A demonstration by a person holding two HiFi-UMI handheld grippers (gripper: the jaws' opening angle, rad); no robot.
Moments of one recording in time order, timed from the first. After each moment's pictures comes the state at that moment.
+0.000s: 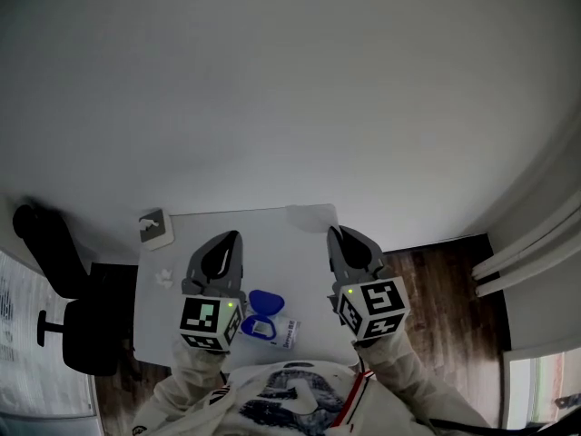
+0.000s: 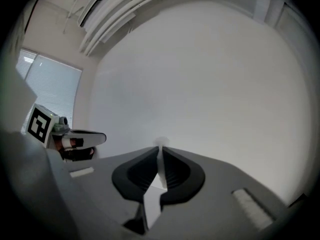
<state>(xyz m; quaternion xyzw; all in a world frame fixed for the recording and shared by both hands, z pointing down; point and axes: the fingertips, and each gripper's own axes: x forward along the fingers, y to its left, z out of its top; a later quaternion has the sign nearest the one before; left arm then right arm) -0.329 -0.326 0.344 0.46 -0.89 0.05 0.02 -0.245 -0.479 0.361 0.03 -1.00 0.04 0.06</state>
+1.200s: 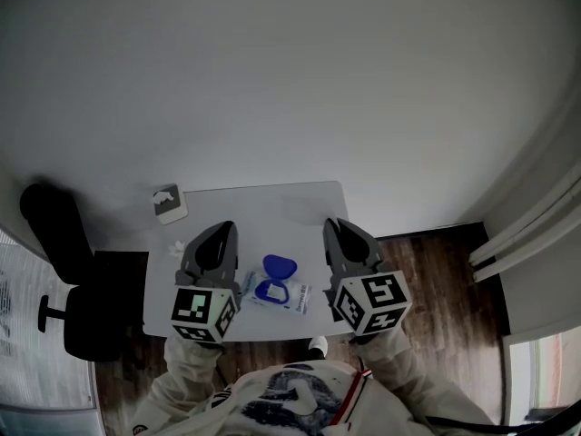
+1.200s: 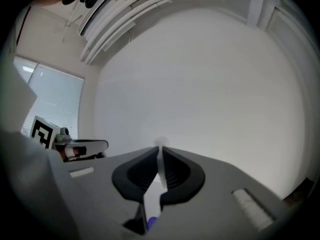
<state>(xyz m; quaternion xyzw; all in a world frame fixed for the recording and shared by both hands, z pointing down) -0.269 -0.227 0.323 0.46 -0.89 0.03 0.01 -0.180 -0.379 0.335 0.04 -1.00 0.07 0.04</state>
